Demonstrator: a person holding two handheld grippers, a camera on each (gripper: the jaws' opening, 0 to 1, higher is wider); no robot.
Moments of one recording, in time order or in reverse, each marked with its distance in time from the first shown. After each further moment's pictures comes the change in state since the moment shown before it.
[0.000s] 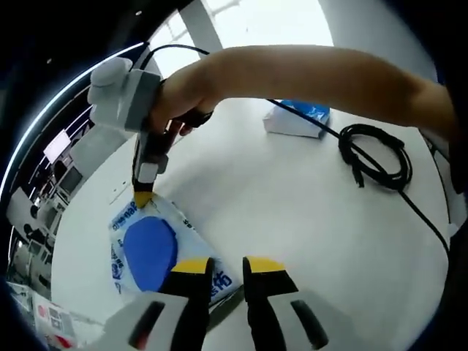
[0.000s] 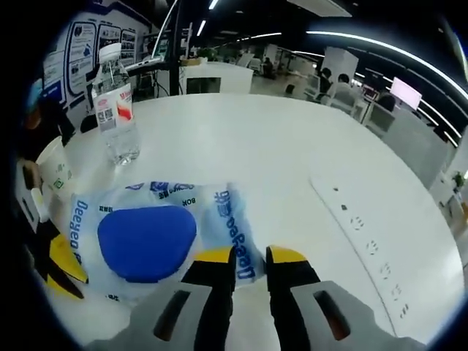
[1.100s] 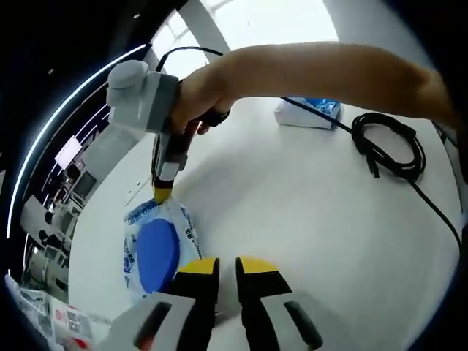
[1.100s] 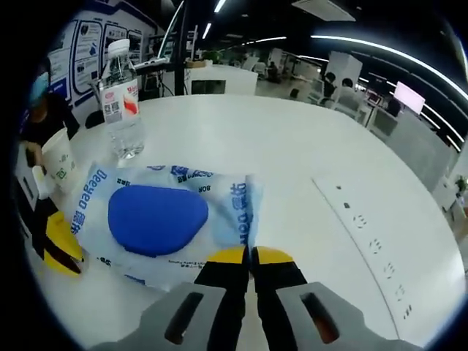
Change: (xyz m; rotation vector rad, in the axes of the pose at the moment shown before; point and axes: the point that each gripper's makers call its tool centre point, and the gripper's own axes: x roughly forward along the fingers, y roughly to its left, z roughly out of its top) left arm -0.001 0.023 0.006 0.062 0.021 0.110; right arm -0.001 0.002 -0.009 -0.024 -0.029 0.018
